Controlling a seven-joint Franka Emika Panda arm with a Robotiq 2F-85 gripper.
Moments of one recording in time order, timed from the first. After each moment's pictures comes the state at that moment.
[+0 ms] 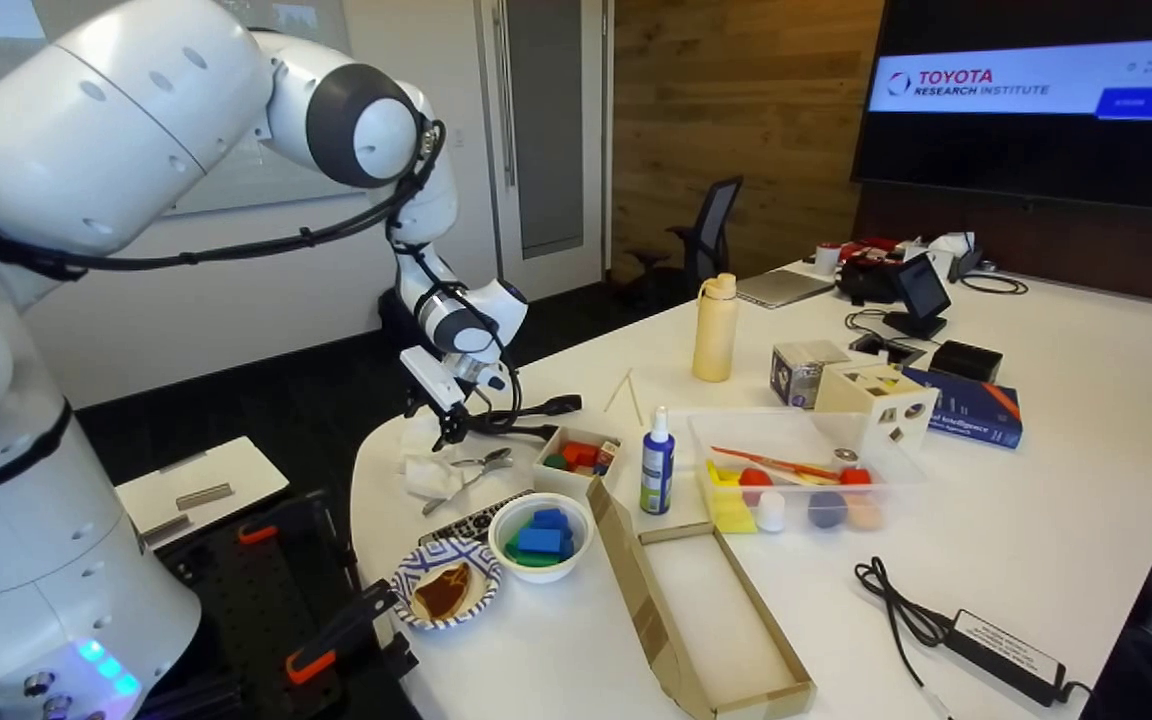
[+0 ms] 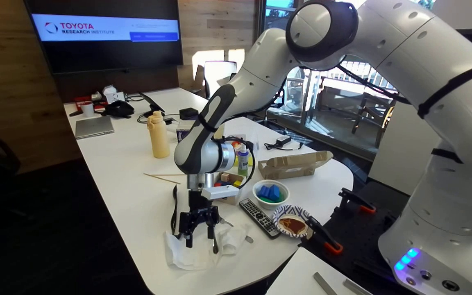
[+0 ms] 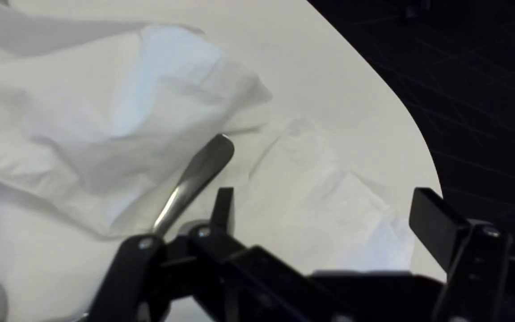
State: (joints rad) arm 0.12 0.99 0.30 -1.80 0.34 2.40 -0.19
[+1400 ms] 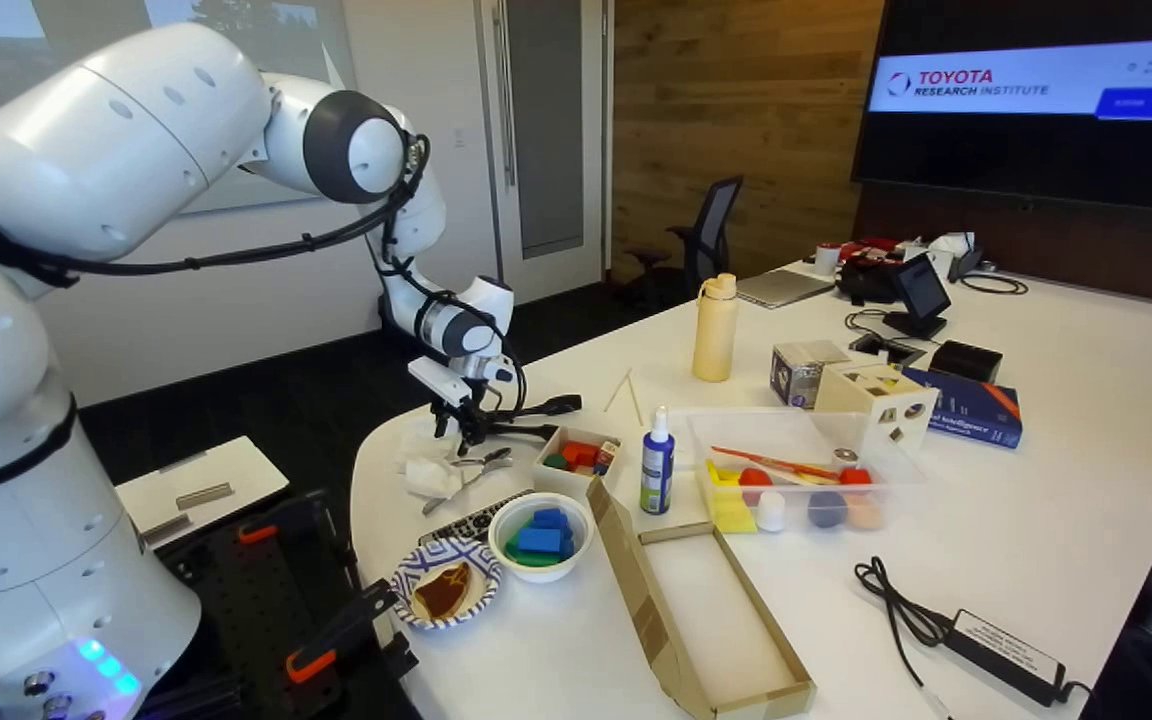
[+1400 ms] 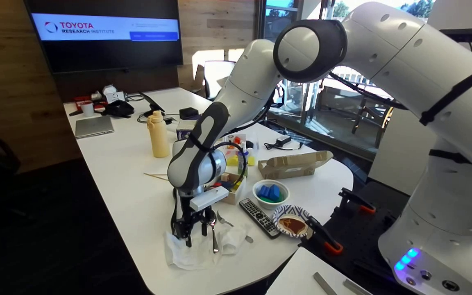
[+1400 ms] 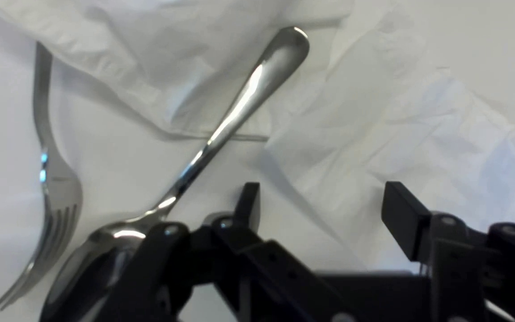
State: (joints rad) arm 0.28 1.07 0.18 -1.66 0.14 2.48 0.07
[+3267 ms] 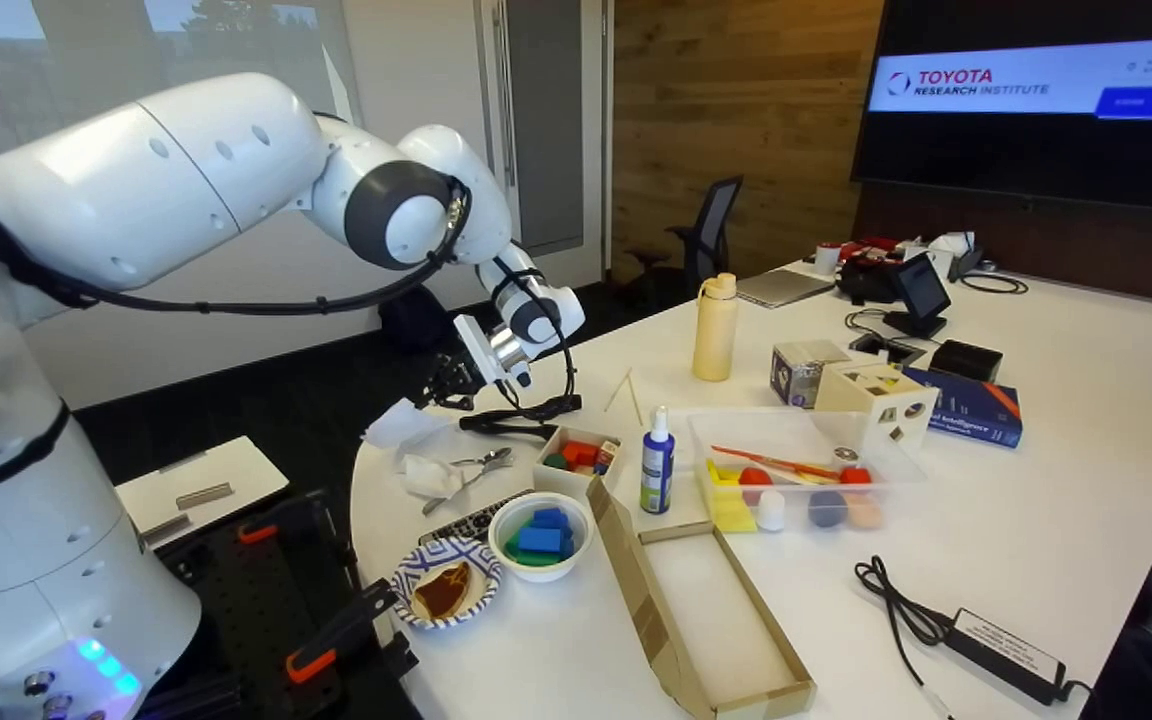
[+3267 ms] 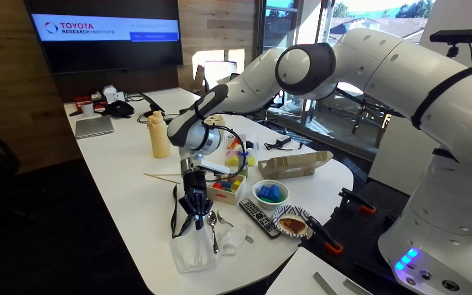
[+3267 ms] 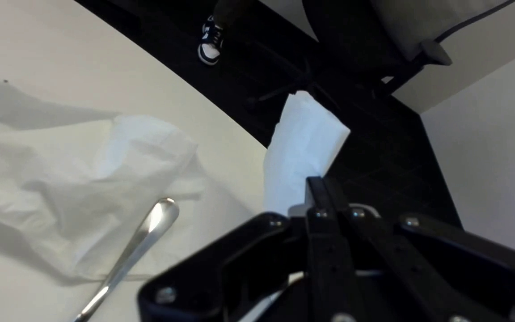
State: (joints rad) arm 0.06 1.23 0.31 -1.26 0.37 1.62 -0.17
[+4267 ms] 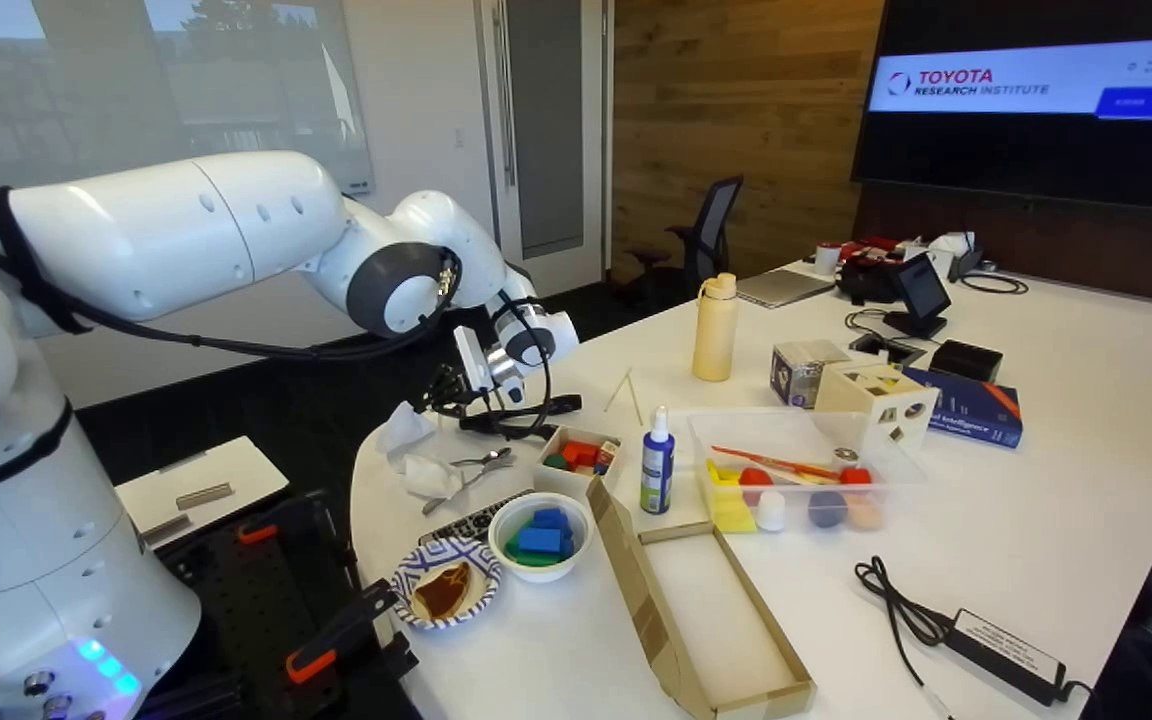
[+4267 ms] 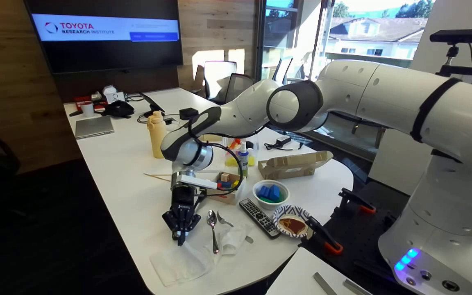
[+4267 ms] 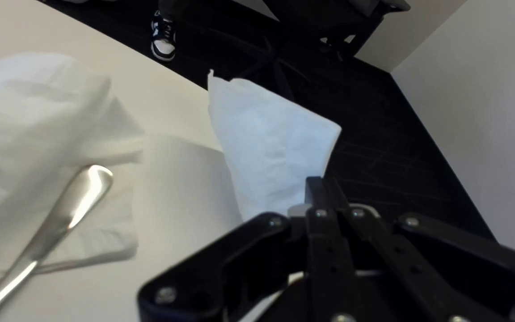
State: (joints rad) arm 0.14 1.47 0.31 -0.95 0.47 1.59 0.05
